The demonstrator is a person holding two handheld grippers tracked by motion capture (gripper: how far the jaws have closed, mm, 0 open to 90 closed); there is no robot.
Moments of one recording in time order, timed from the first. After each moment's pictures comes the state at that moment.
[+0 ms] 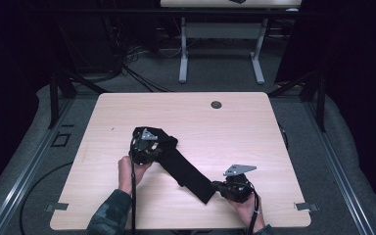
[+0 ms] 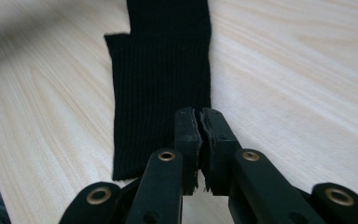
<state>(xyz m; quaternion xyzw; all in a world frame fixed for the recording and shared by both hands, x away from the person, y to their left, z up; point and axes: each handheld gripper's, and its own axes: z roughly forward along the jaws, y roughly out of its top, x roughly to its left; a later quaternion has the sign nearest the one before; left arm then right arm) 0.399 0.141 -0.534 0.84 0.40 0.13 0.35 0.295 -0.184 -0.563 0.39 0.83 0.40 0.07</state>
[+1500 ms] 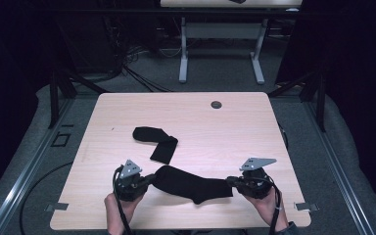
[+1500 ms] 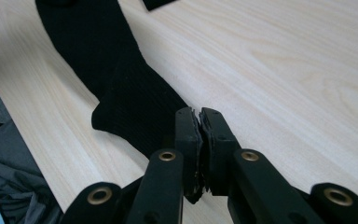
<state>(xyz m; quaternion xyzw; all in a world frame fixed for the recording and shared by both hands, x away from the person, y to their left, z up) 0.280 0.163 -0.535 0.80 0.42 0.13 0.41 0.285 -0.218 -0.509 0.38 0.84 0.37 0.09</state>
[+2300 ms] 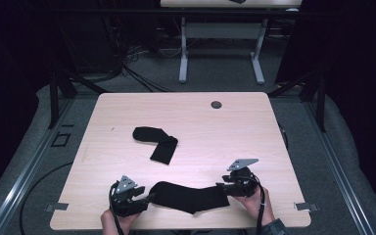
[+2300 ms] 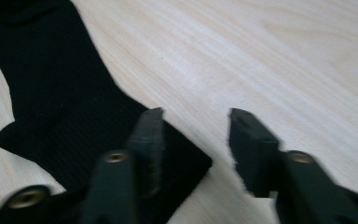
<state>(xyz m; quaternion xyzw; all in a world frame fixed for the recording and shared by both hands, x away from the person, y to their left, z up) 0.260 0.181 -0.565 0.78 0.46 0.11 0.40 0.309 -0.200 -0.553 0.38 0.85 0.34 0.08</state>
